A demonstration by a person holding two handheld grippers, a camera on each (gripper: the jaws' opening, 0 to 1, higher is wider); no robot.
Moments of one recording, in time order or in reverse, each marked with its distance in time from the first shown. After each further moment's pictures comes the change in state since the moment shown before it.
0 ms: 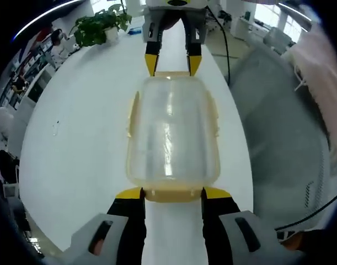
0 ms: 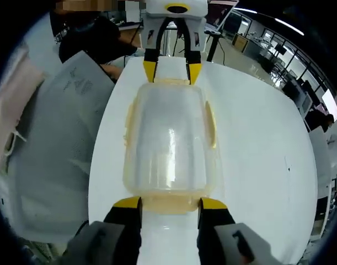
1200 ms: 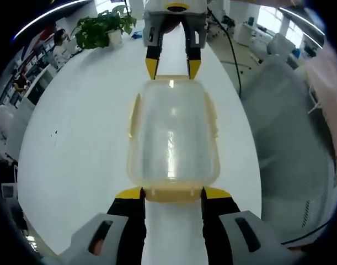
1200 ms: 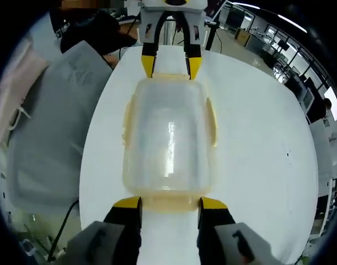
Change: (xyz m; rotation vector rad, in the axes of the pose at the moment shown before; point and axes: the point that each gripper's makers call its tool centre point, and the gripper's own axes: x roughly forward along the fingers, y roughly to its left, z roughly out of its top) left arm 0.027 0.021 0.036 -0.022 -0.028 -0.001; right arm -0.004 -0.024 -0.047 -0.002 0.046 0.028
